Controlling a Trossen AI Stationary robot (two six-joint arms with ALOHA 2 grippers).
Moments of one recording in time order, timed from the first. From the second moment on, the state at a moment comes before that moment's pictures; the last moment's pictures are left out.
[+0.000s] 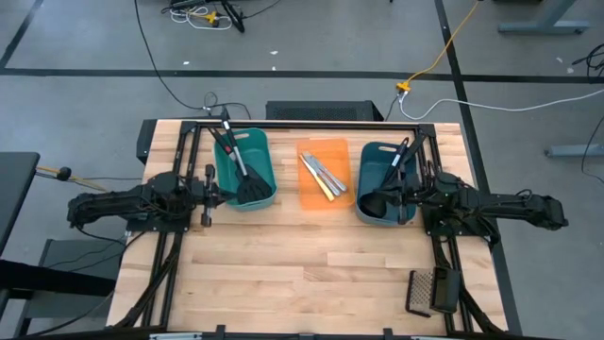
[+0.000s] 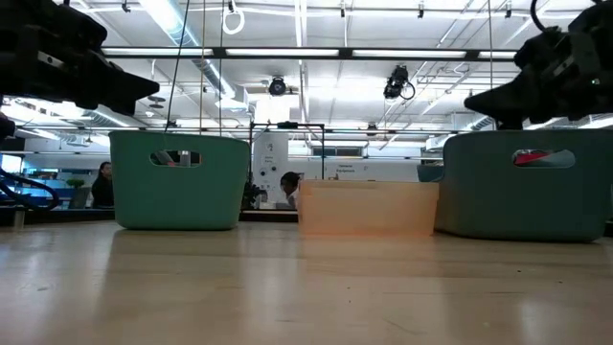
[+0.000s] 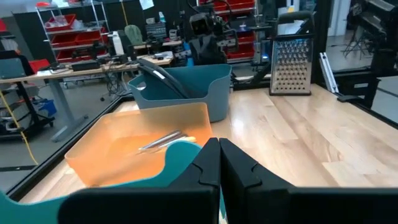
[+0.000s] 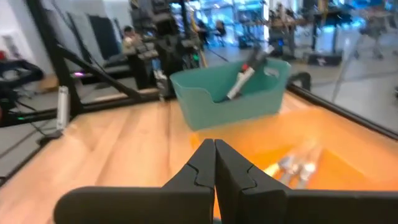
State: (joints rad) left arm 0.11 0.02 0.04 -0.06 0.05 0.11; right arm -0.16 0.26 0.02 0.19 -0.07 0.14
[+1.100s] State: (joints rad) left arm 0.11 0.02 0.04 -0.05 0.07 0.11; right arm -0.04 0.00 0.04 0.05 -0.10 0.01
